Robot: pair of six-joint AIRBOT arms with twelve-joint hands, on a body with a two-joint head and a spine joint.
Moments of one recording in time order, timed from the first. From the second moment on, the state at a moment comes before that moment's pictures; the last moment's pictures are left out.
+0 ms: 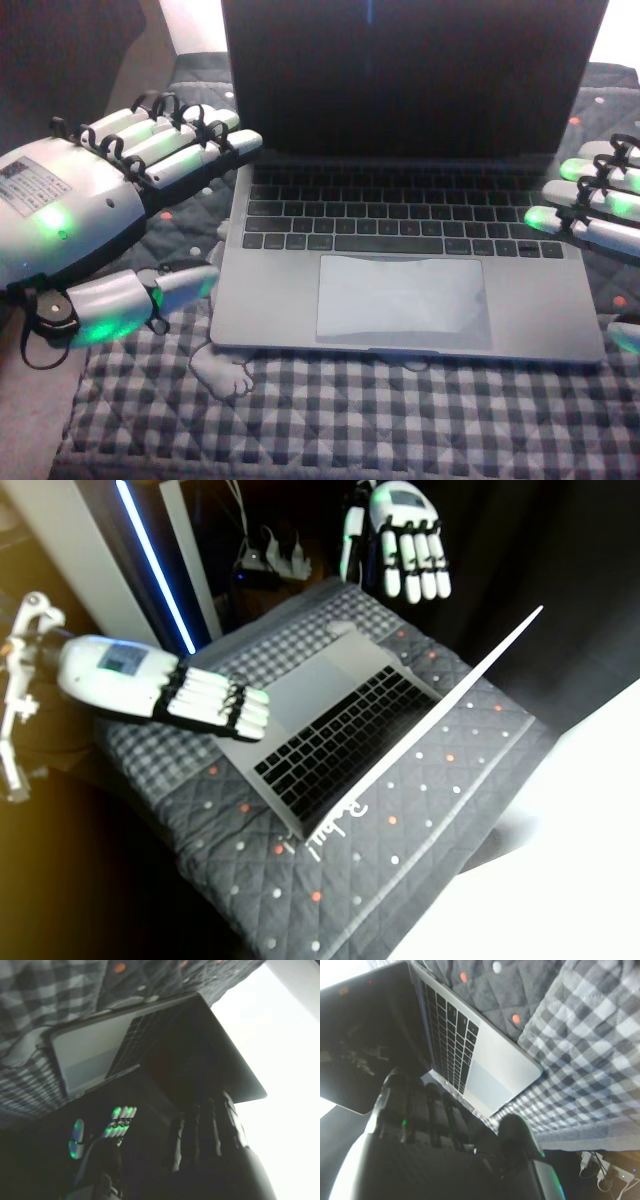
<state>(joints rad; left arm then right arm) 0.82 -0.80 0.86 -0.02 -0.98 1.22 -0.68 -0.63 0.78 -0.06 0.70 -1.27</state>
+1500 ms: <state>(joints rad) 0.94 -0.95 0.91 -0.04 -0.87 1.05 -0.33 -0.78 0.91 -0.08 0.72 -1.26</state>
